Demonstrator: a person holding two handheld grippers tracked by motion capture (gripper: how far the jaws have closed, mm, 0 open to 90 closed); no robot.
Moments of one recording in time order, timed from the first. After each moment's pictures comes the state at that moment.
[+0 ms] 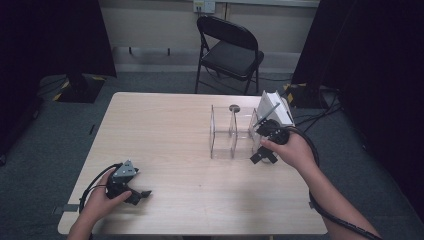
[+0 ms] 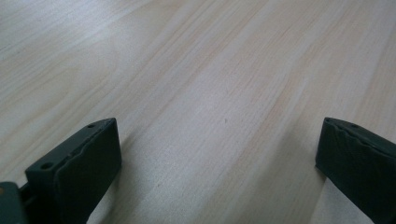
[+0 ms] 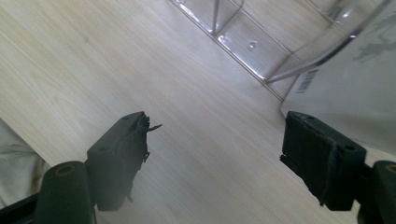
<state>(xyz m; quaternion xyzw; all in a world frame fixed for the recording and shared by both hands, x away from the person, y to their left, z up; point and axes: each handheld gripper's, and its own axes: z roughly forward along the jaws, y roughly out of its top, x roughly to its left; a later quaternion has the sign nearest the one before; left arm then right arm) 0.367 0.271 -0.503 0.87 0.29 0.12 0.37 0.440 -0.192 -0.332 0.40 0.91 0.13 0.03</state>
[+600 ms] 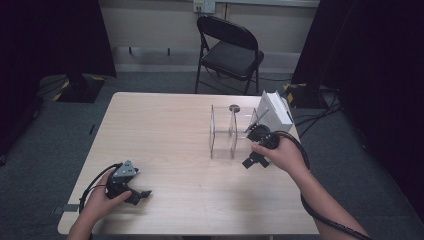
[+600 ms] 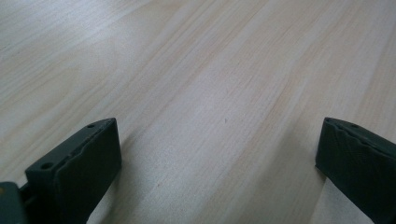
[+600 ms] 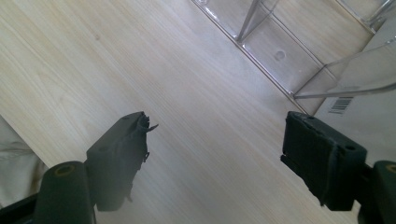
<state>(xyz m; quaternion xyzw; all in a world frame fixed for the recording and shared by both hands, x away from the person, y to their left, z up) 0.366 0.271 -0.504 0.87 0.29 0.12 0.37 0.440 -0.174 -0.352 0.37 0.92 0.14 0.02</state>
